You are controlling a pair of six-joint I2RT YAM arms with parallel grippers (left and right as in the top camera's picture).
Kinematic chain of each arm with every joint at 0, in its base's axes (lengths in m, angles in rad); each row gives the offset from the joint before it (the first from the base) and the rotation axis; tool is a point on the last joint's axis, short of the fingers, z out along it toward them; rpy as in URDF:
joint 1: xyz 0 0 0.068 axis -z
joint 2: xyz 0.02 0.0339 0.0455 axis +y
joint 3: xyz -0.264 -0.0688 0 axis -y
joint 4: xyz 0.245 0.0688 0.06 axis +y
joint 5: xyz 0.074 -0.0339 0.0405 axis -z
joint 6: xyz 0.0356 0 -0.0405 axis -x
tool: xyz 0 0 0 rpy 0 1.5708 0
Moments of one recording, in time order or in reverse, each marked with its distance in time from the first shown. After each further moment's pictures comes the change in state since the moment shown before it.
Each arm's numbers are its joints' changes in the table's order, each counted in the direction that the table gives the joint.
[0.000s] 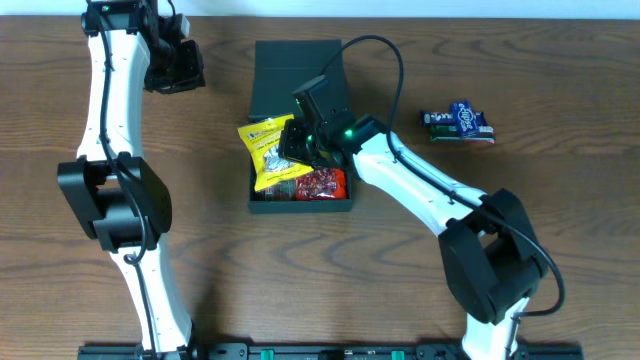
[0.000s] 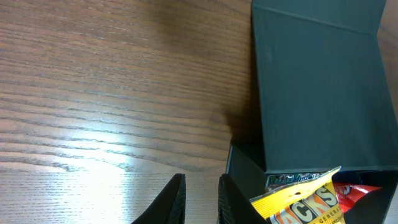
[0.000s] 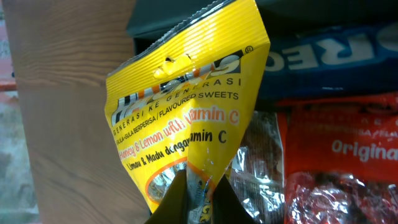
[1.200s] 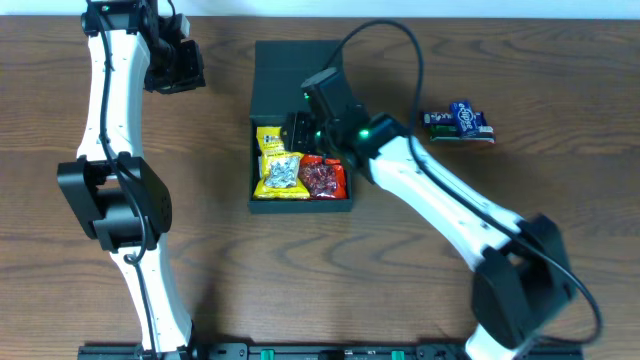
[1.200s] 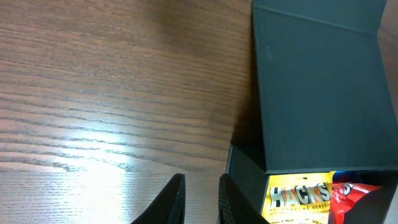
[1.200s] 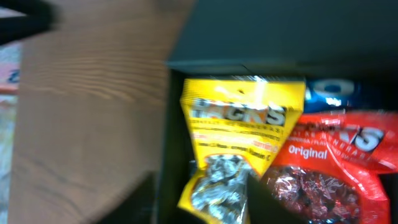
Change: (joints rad) left arm 0.000 0.000 0.000 0.000 0.000 0.000; right arm 0.002 -0.155 -0.002 0.060 0.122 0.147
